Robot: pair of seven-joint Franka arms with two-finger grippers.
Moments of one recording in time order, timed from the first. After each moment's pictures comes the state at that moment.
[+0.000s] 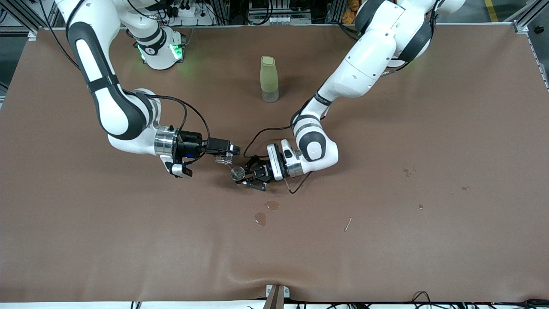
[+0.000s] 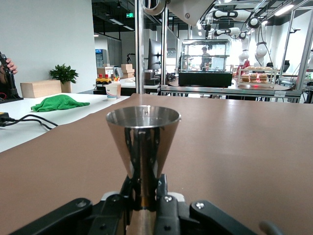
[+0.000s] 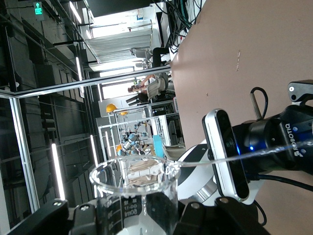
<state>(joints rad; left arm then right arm) -0.61 1.06 -0.13 -1.28 -2.16 2.34 2.57 0.25 0.35 0.09 -1.97 1.78 1.98 -0.63</state>
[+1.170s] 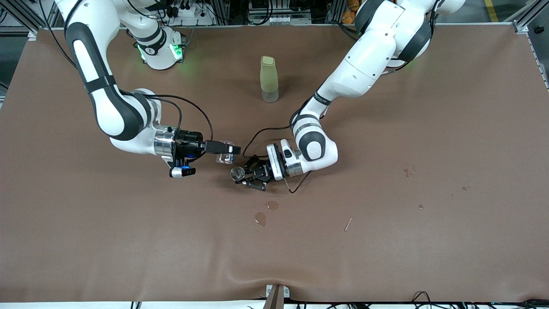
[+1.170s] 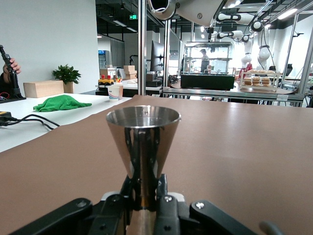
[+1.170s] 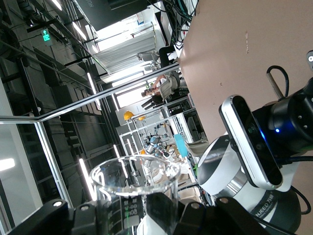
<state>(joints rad) -0.61 1.06 -0.13 -1.28 -2.18 2.34 2.57 0.25 0.35 0.09 -1.97 1.85 1.95 -0.49</state>
